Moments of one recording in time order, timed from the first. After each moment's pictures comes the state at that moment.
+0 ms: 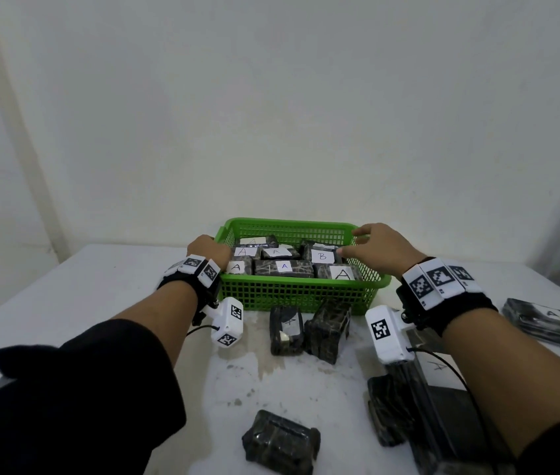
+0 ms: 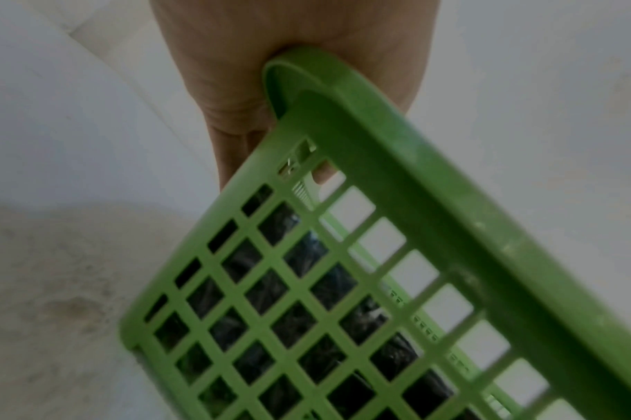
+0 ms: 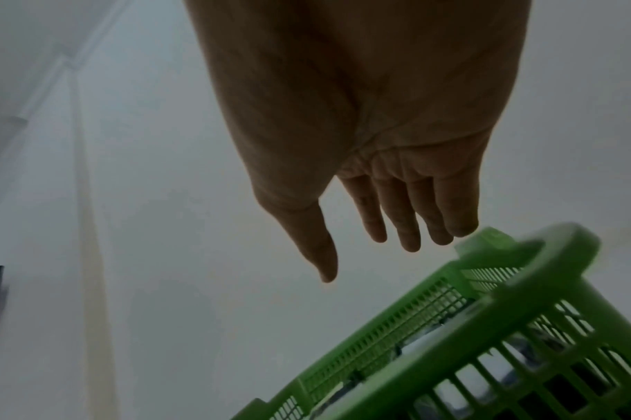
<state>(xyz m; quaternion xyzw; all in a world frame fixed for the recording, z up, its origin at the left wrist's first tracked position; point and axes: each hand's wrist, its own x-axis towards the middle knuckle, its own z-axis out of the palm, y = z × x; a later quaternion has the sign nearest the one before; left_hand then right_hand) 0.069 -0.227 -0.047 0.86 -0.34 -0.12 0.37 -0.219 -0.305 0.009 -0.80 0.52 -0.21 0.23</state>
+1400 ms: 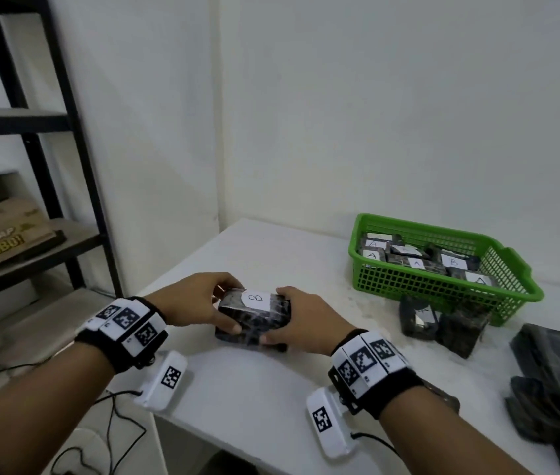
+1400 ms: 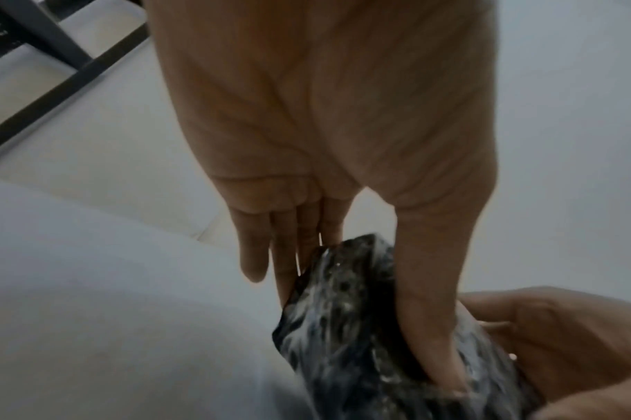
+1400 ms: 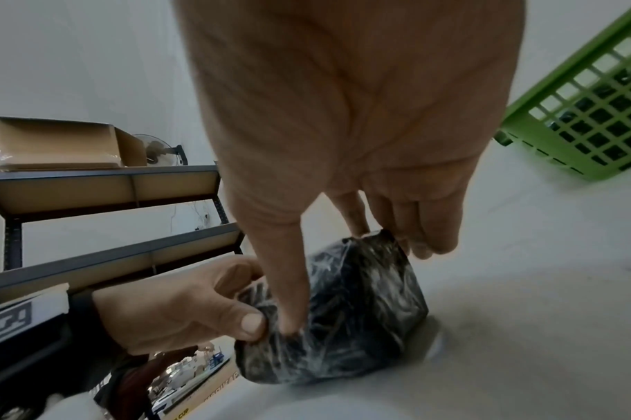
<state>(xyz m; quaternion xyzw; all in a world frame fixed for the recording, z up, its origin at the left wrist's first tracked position) 0.151 0.109 -0.061 0.82 -0.48 -0.21 0.24 -0.030 -0.045 -0.071 -0.92 0.24 -0.03 0.31</state>
